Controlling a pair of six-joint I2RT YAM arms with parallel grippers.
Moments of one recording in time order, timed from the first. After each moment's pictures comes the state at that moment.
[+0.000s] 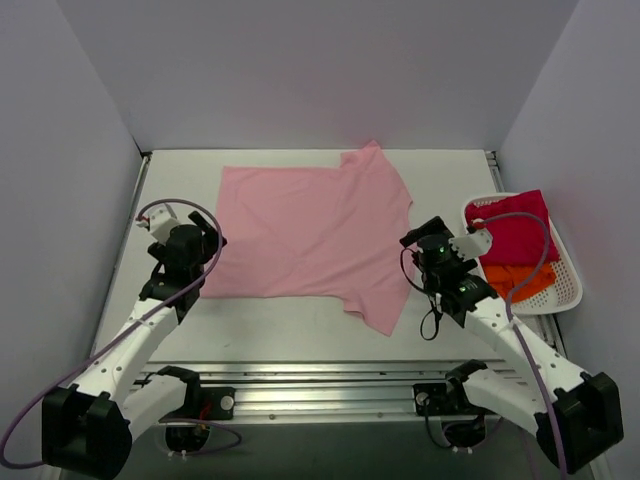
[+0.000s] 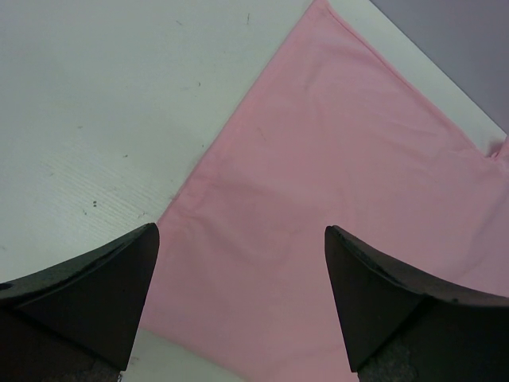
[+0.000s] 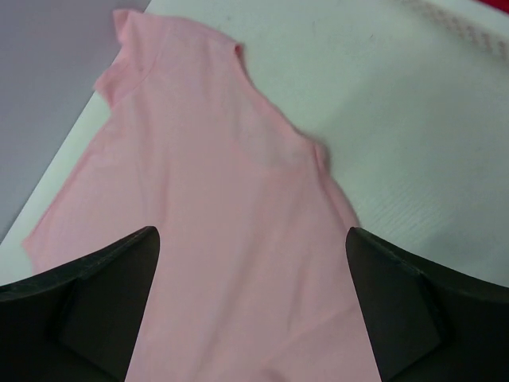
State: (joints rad) left arm -0.25 1.03 0.68 -0.11 -0.52 -0.71; right arm 0.43 1.02 0.65 -0.26 0.66 1.09
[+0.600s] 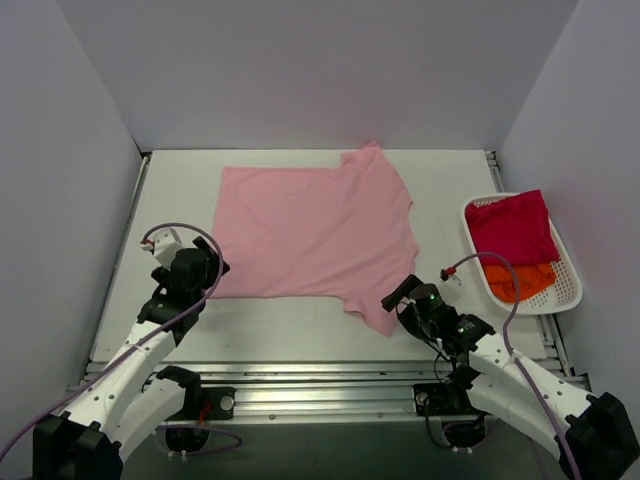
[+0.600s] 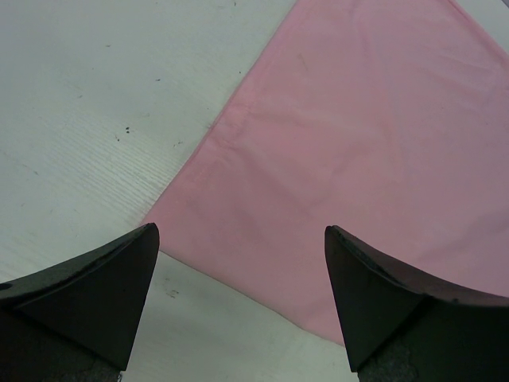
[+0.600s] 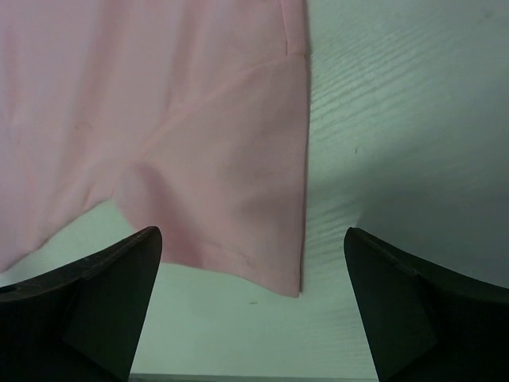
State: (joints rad) left arm -0.33 0.85 0.55 -0.28 -0.53 -0.78; right arm 0.60 0.76 0.29 -0.39 0.28 1.18
